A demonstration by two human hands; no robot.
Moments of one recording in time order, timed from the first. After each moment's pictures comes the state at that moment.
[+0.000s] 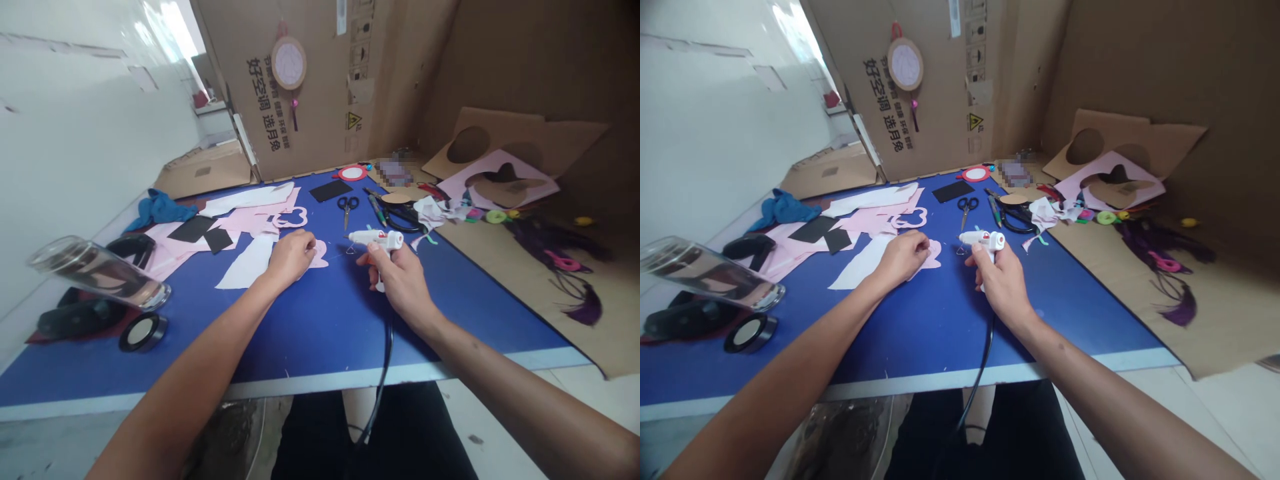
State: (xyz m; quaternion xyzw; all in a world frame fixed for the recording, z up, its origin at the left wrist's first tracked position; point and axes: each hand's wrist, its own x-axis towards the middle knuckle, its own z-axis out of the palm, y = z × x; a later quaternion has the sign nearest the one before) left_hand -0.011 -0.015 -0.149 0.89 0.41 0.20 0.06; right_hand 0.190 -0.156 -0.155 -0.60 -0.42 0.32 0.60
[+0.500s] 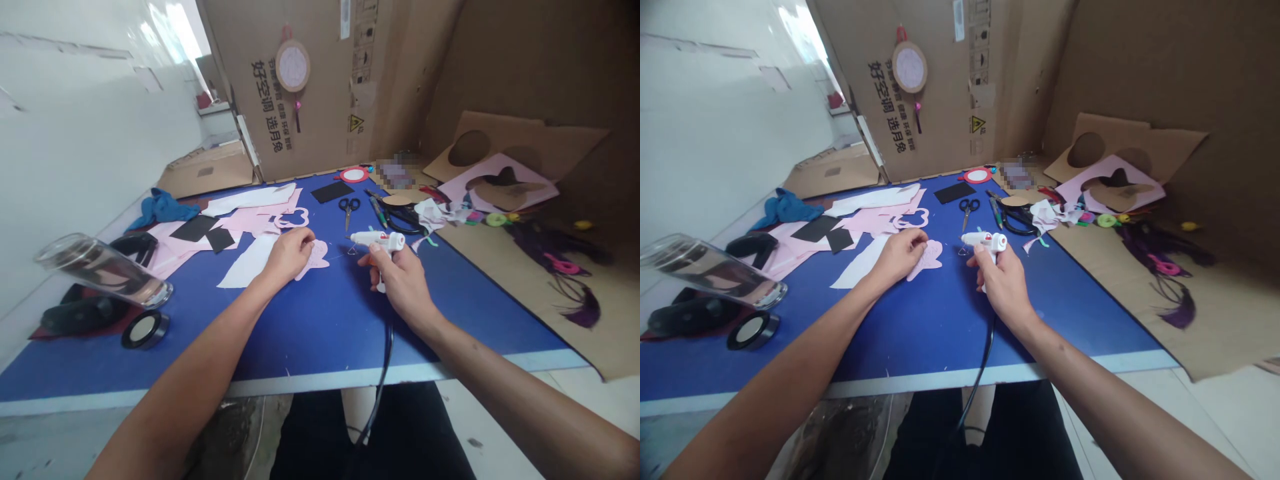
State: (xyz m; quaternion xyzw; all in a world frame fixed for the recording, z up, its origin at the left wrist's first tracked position) left_hand -0.019 -0.015 -0.145 0.87 0.40 0.27 0.13; right_hand 0.190 -0.157 -0.154 -0.60 -0.43 0.31 0.60
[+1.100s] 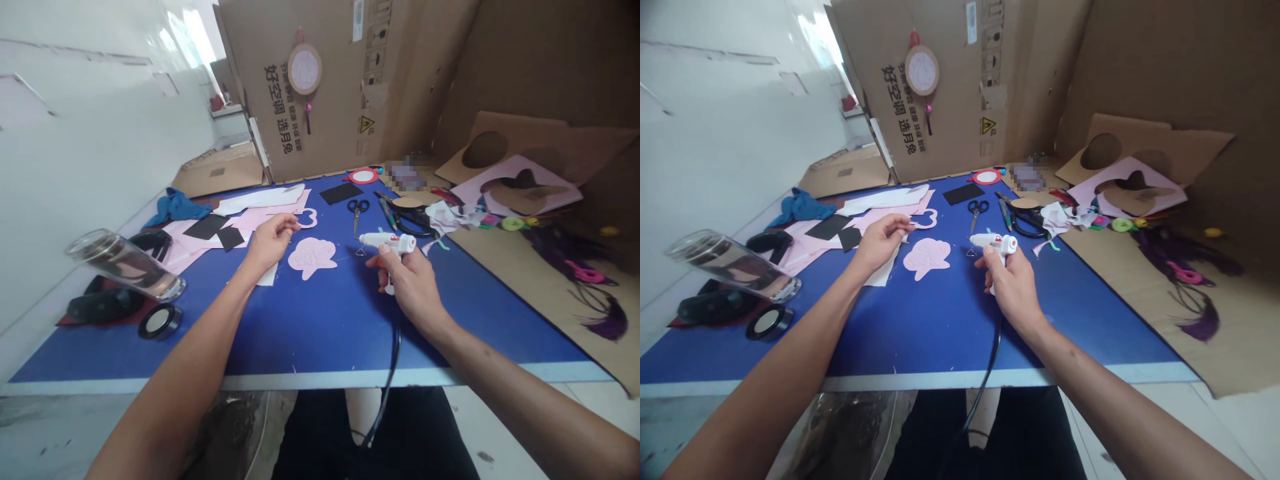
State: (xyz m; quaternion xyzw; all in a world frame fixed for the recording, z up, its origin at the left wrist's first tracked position) left_hand -0.065 0.009 -0.124 0.78 0.38 0.39 0.29; right_hand 0.191 -0.157 -0.155 -0.60 -0.43 0.30 0.60
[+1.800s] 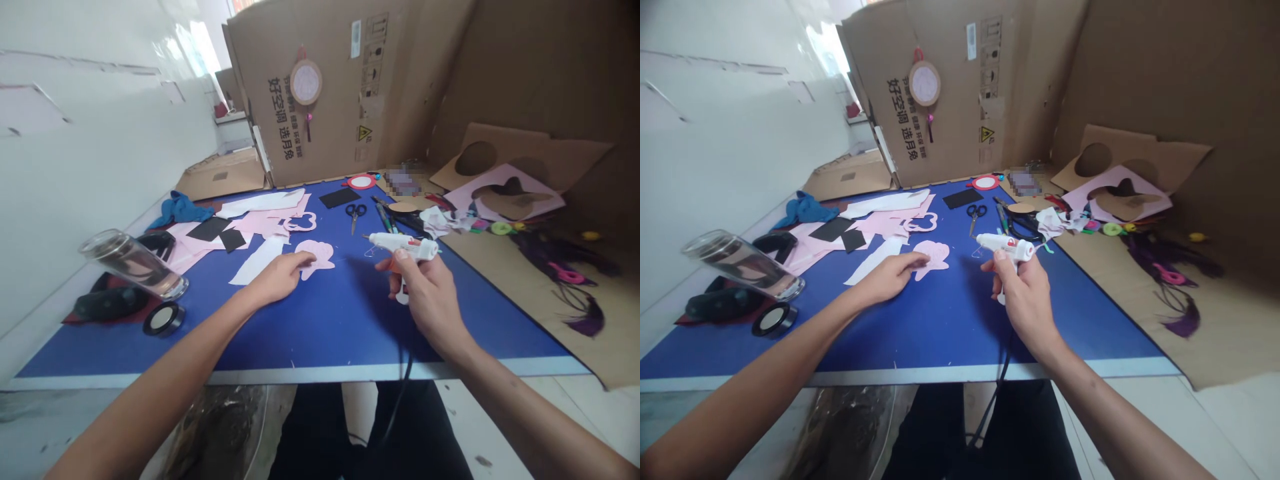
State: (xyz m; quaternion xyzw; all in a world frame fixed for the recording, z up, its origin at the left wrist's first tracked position) left_hand -0.073 -0.049 -0.132 0.89 0.37 0.16 0.21; right_hand 0.196 -0.192 -0.133 -0.59 -0.44 0.26 0.62
